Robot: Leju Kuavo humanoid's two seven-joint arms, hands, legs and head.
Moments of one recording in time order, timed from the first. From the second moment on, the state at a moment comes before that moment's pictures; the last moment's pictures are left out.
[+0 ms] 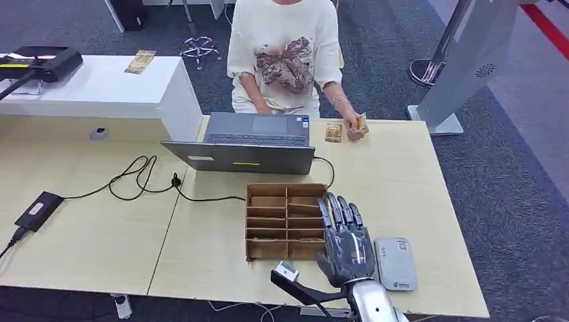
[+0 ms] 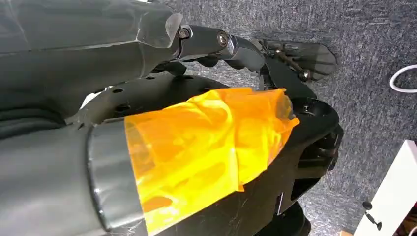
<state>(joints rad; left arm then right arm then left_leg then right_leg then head) -0.09 -0.24 1.38 -0.22 -1.03 -0.14 -0.20 0.02 0.02 0.54 -1.64 1.43 -0.11 0.10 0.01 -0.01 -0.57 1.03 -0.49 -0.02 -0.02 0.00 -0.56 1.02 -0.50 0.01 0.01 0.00</state>
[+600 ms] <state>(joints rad) -0.09 -0.24 1.38 -0.22 -1.02 -0.14 -0.20 -0.01 0.04 0.56 -1.60 1.42 -0.10 0.10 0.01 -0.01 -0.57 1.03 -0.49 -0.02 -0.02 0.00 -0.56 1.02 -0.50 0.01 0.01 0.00</state>
